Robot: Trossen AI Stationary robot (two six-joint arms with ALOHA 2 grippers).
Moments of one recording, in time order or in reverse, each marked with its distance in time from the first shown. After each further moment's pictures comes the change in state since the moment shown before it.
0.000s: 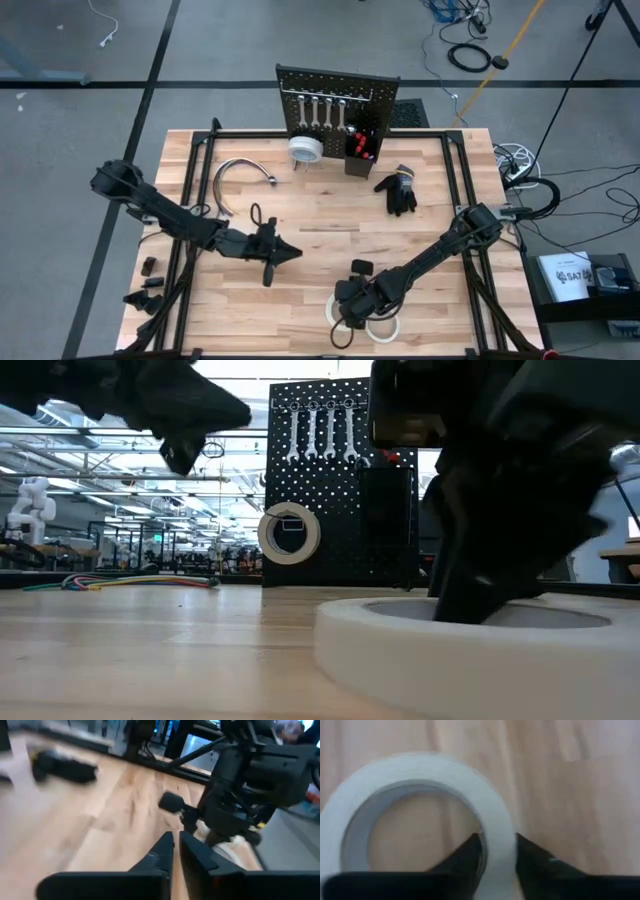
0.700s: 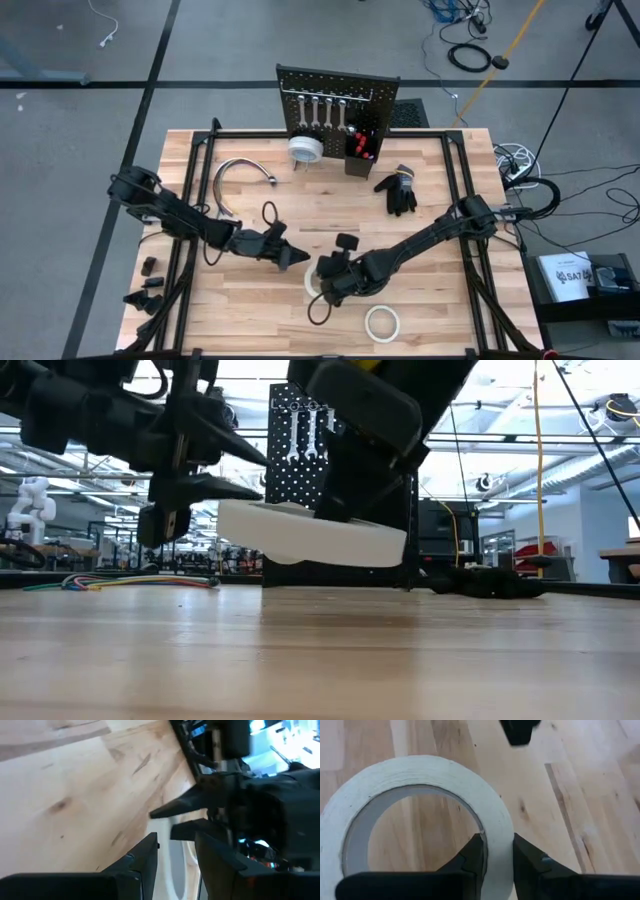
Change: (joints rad) left arm 0.083 0.192 0.002 0.092 0.121 -0.832; right arm -0.132 -0.018 0.148 -0.040 0.250 -0.167
